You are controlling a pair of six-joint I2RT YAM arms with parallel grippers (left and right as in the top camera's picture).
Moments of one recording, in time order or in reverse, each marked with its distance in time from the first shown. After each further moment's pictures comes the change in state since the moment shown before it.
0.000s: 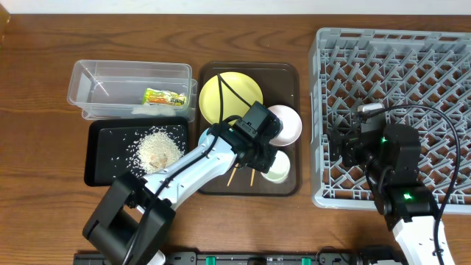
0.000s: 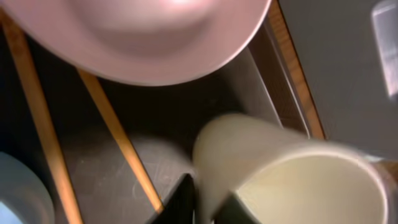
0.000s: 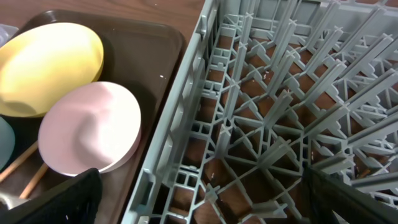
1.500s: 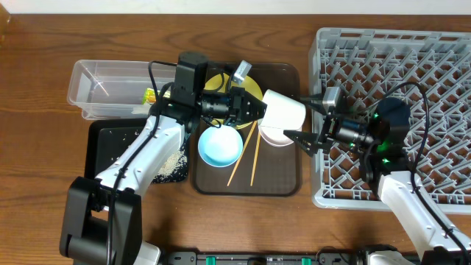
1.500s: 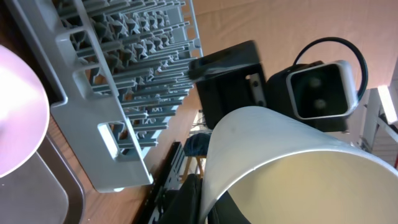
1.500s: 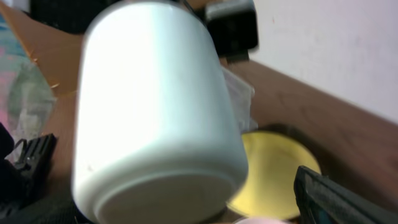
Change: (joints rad) left arm 0.393 -0.070 -0.001 0.529 0.989 -0.514; right arm 0.003 0.393 0.010 0.794 -1.004 0.005
